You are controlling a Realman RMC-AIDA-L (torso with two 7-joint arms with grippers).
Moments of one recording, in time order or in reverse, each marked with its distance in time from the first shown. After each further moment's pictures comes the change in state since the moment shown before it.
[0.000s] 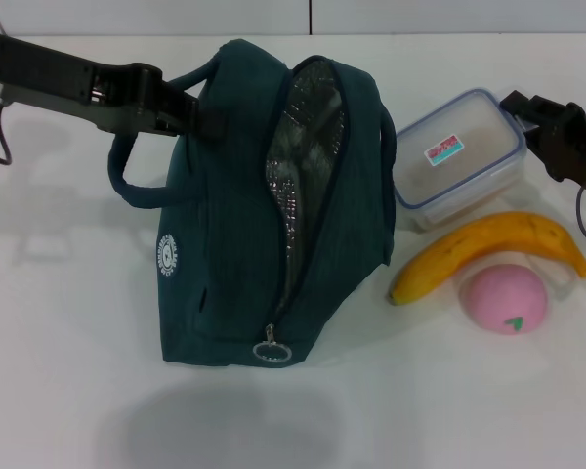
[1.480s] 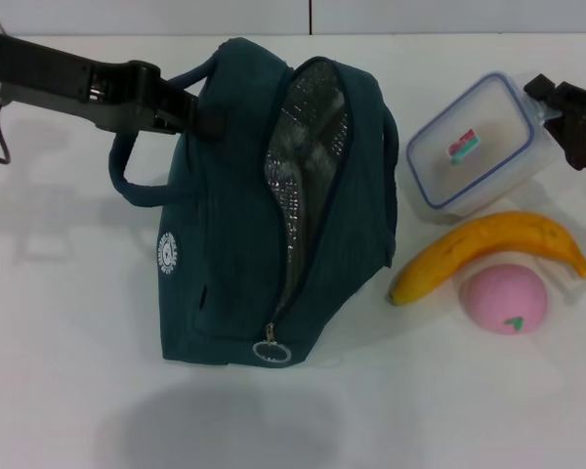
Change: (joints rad) left arm 0.002 0.000 -0.006 0.000 -0.003 0.000 -0.003; right arm -0.047 -0.004 0.000 -0.028 0.043 -0.106 -0.011
